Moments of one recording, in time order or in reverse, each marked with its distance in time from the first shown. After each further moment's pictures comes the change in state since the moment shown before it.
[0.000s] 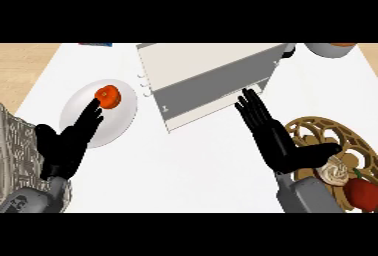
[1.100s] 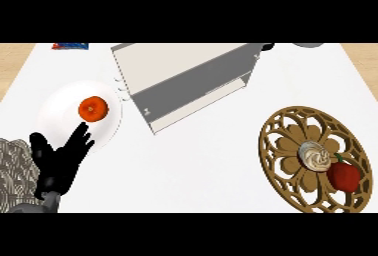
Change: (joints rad) left arm 0.113 -0.056 0.095 0.141 0.071 -0.024 0.021; right arm 0.779 -0.499 -0.604 -0.235 0.074 -0.227 0.064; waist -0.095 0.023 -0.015
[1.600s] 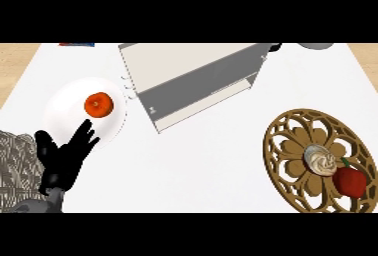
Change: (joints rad) left arm -0.027 -0.024 0.010 0.036 -0.026 -0.038 -0.022; right arm 0.112 -0.163 -0.029 -0.411 0.041 -0.036 0.460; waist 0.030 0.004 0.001
